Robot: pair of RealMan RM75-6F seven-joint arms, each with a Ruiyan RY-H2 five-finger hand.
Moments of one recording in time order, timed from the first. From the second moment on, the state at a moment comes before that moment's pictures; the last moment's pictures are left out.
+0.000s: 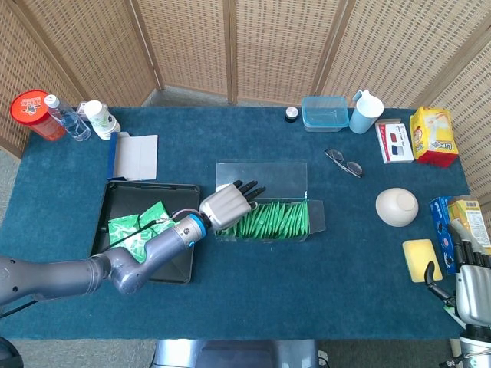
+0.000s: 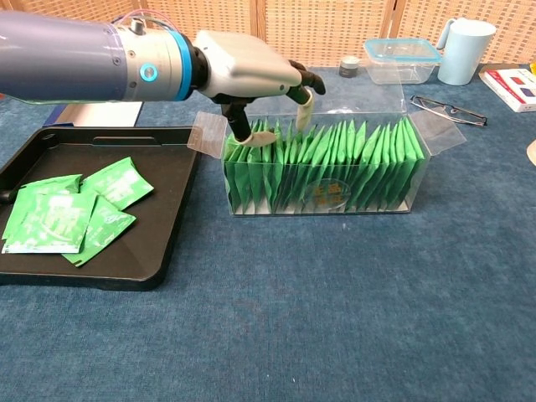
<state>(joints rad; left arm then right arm) -1.22 -1.50 -0.12 -1.46 1.06 0.68 0.60 -0.02 -1.20 0.10 -1.62 -1.51 1.64 0.04</state>
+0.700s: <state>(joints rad) -1.23 -1.57 -0.13 -1.38 1.07 0.72 0.58 -0.02 -1.20 0.10 -1.62 -1.50 1.64 0.04</state>
